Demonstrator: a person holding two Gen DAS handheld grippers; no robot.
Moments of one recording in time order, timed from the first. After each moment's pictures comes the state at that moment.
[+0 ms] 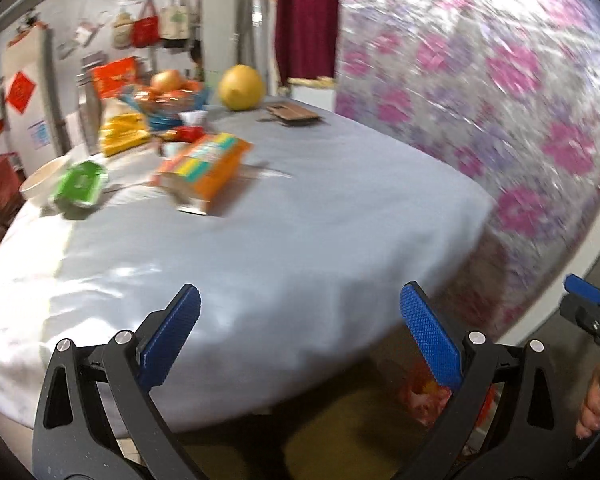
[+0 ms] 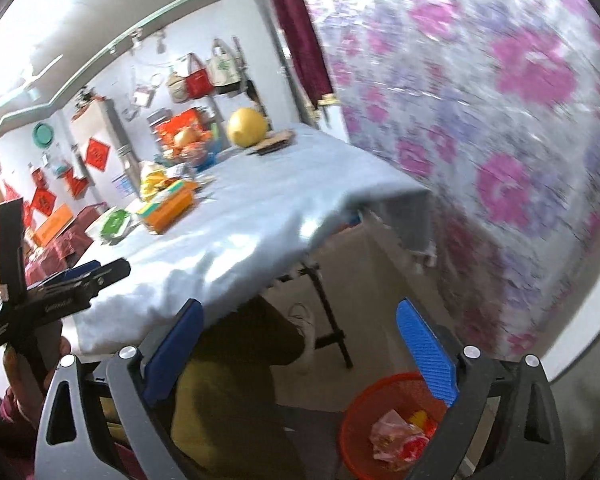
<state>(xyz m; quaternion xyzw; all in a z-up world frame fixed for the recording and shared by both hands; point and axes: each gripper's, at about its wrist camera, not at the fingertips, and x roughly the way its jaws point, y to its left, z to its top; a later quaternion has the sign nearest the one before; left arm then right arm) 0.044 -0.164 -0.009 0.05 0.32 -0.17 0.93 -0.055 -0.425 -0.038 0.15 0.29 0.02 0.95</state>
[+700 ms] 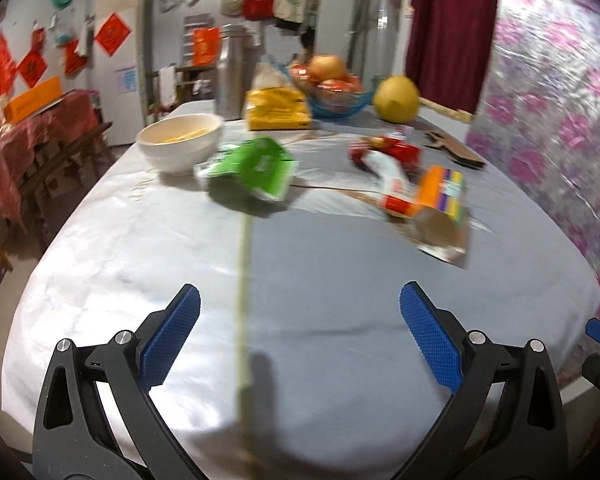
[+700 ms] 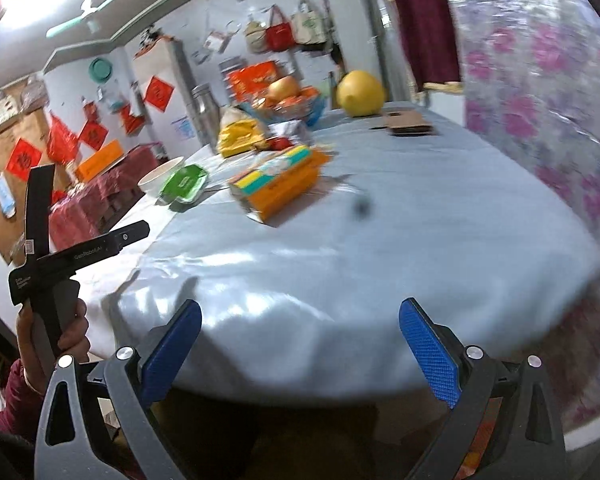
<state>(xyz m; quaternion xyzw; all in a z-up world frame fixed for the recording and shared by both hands) 0.125 0.013 -0.008 -0.04 0.34 -0.02 0.94 0.079 -0.271 -0.019 0.08 0.34 0.15 0.92</state>
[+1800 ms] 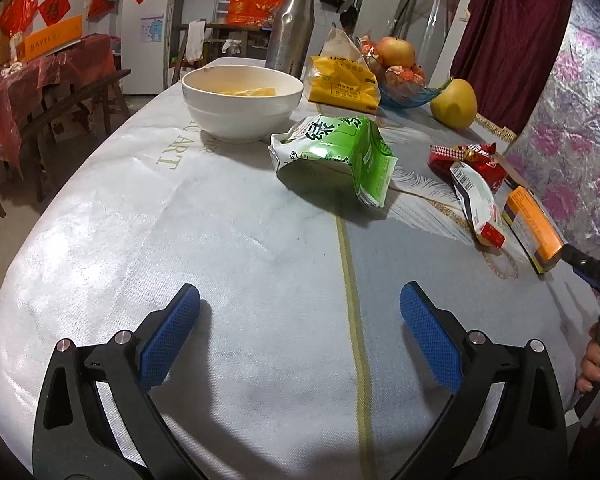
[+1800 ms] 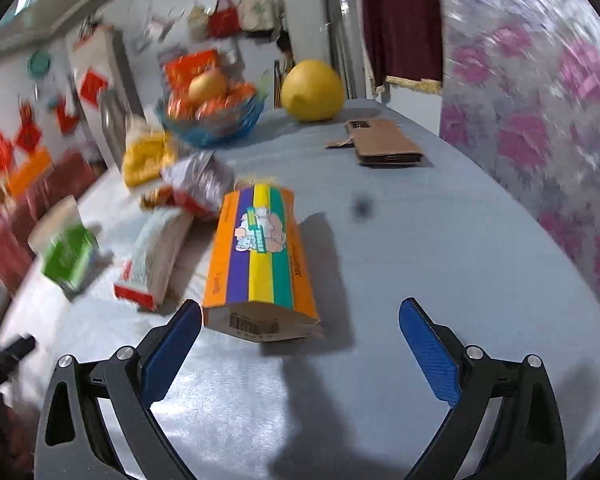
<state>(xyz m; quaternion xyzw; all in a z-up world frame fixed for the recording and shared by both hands) 0.176 0.086 -0.036 -0.12 0.38 0.00 0.92 0.241 -0.284 -0.018 0.10 0.36 0.04 0.93</state>
